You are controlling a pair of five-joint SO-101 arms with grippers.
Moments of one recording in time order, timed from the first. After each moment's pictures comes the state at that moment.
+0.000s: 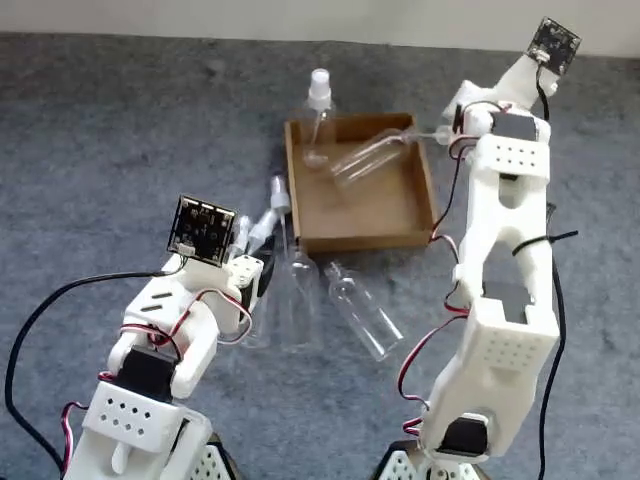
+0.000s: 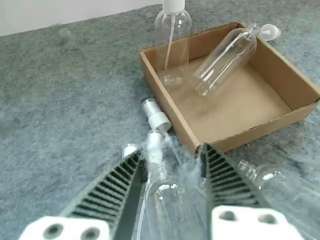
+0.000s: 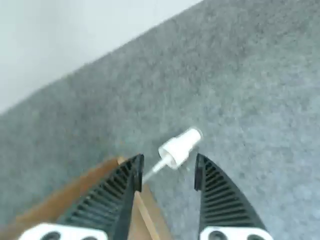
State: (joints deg) left arm 11.7 -74.9 72.5 39.3 4.5; right arm 3.8 28.1 -27.7 47.5 -22.5
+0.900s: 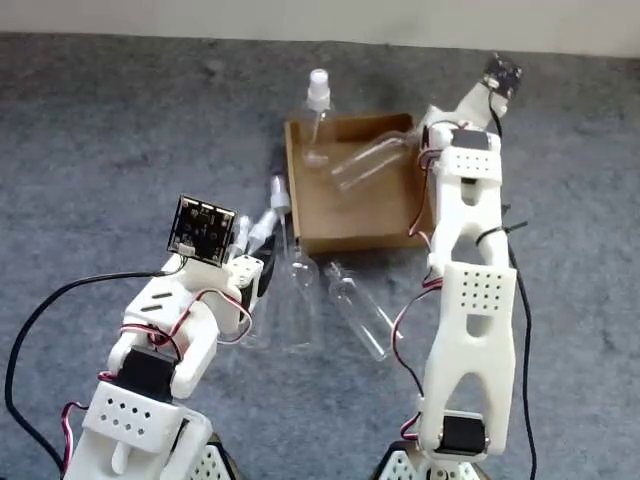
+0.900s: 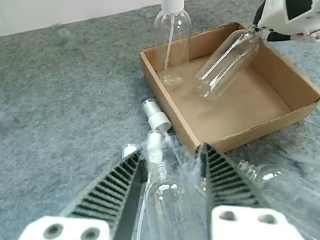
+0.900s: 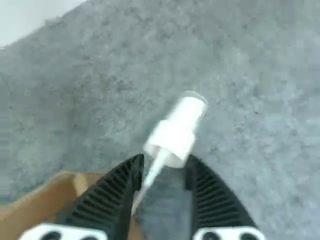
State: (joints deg) left arm 11.7 -74.9 72.5 39.3 4.5; right arm 1.6 63.1 -58.9 49.0 -23.5
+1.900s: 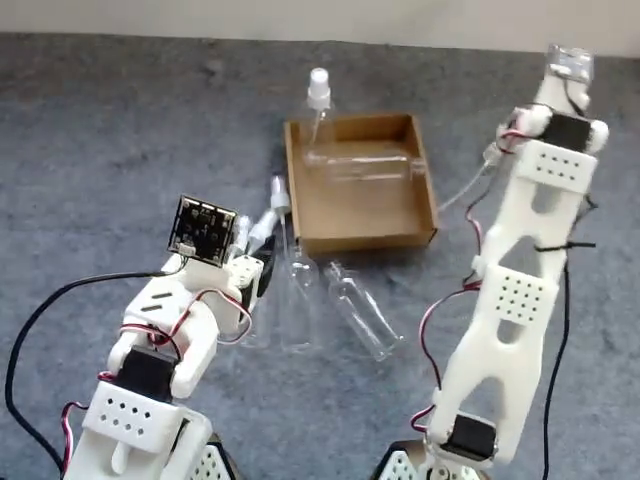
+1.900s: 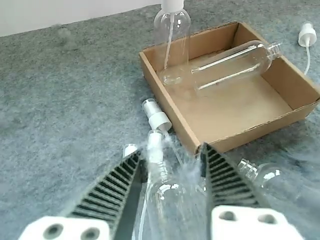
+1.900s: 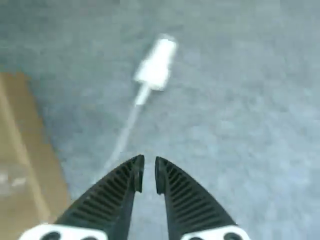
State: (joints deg) left arm 11.7 -74.9 72.5 39.3 3.7; right arm 15.5 62.9 -93.8 99.6 3.3
